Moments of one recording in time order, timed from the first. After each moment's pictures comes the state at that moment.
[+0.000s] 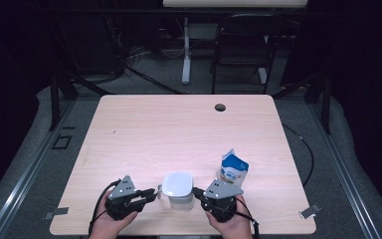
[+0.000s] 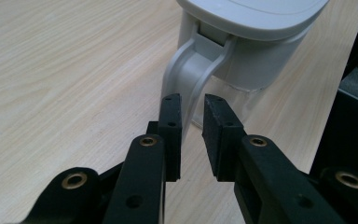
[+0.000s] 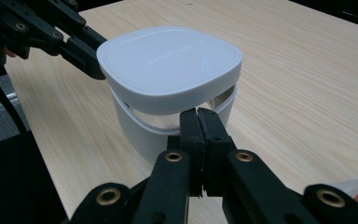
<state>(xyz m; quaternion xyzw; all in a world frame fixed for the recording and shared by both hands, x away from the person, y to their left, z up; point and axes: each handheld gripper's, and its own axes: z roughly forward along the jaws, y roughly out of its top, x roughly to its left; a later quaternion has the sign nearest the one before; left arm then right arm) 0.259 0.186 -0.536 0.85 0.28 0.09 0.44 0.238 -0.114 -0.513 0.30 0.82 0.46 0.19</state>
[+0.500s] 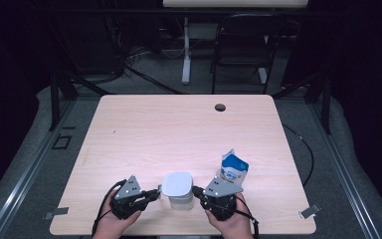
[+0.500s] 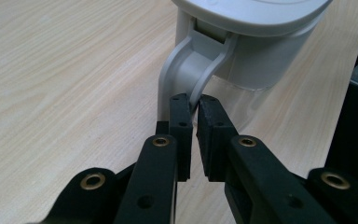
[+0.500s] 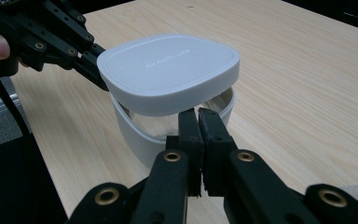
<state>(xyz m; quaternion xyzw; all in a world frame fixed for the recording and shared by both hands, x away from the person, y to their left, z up) 0.262 0.178 -0.540 0.86 0.27 0.11 0.43 0.240 -0.113 -0.507 0.30 0.82 0.46 0.18</state>
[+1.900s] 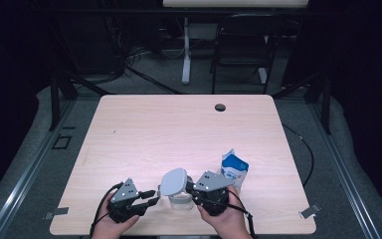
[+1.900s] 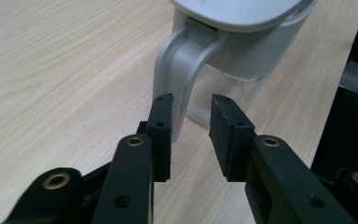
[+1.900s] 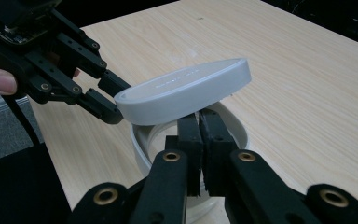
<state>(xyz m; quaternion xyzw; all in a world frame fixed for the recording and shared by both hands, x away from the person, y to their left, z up) 0.256 0.185 -0.544 0.85 0.28 0.10 0.44 0.245 -0.092 -0.482 0.29 0.83 0.45 0.18</state>
